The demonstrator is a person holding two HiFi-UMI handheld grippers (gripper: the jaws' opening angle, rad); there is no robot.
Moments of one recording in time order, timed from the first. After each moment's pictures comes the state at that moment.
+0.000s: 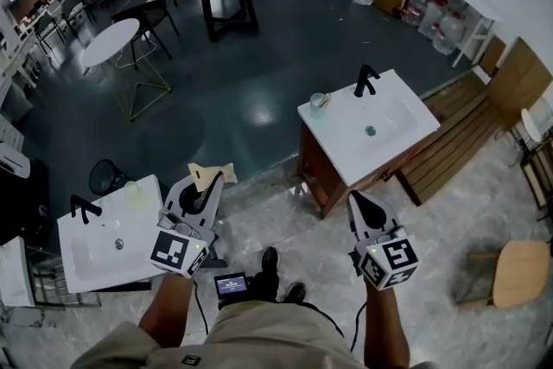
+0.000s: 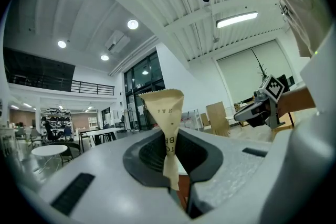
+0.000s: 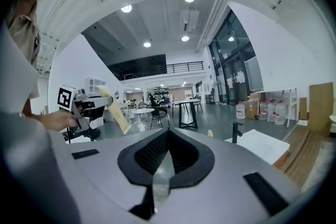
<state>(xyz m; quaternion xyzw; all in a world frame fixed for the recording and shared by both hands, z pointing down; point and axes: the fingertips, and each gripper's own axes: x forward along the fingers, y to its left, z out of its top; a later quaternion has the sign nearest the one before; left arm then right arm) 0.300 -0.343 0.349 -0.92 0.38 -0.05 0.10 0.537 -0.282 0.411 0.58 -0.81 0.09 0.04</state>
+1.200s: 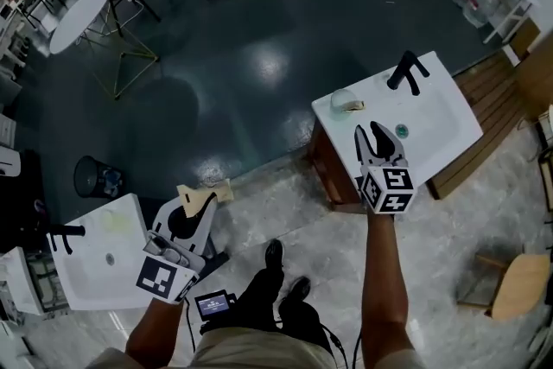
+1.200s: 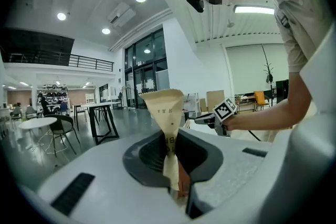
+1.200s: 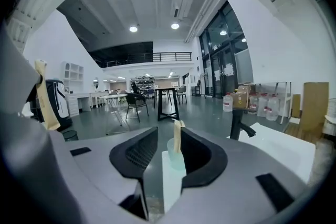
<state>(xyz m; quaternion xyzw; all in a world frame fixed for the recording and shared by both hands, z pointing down) 0.330 -0.544 0.498 -0.92 0.37 -0.12 0.01 0.640 -0.654 0.612 0.64 -0.76 0.11 0.09</state>
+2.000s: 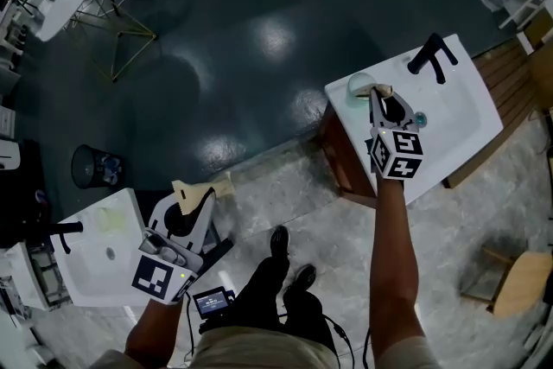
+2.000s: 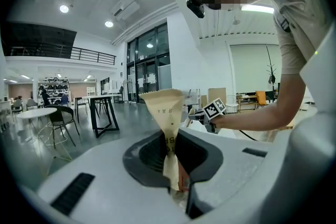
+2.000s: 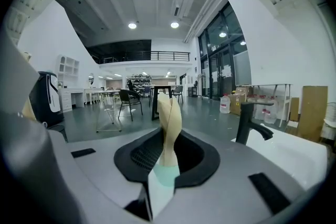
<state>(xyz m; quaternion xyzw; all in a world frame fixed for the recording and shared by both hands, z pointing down) 0.322 -0.585 0.555 -0.92 0.38 -0.14 -0.03 0.655 -0.745 0.673 0.65 -0.74 0.10 0.10</state>
